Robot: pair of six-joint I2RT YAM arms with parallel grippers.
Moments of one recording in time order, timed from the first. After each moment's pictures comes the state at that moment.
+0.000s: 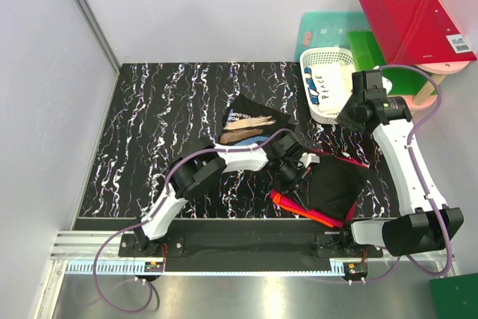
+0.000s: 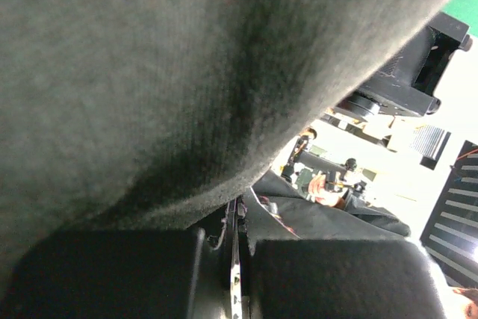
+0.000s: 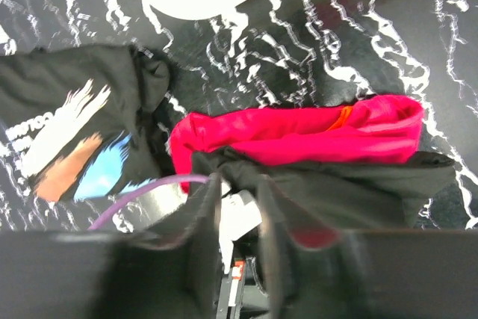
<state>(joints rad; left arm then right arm) -1.03 2.24 1.53 -0.24 1.06 -0.86 0.13 1.30 1.41 -1.01 0.21 0.65</state>
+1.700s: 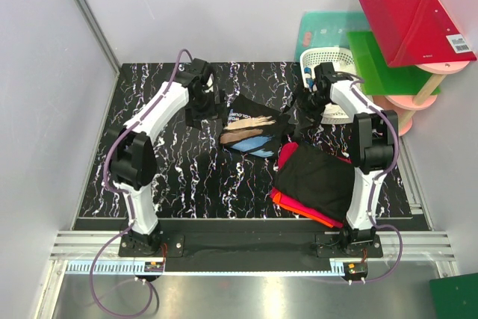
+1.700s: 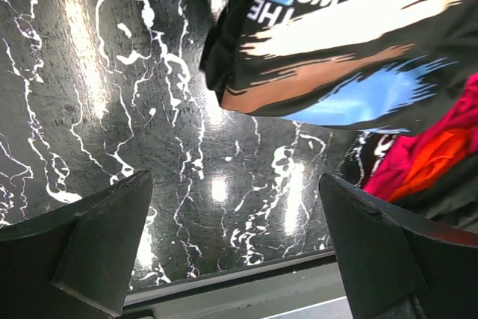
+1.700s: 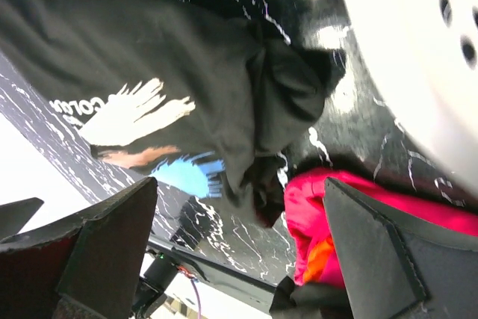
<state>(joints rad) -0.38 1.90 1.74 -1.04 0.13 -0.47 0.14 2.05 1.66 -0.81 -0.42 0.64</state>
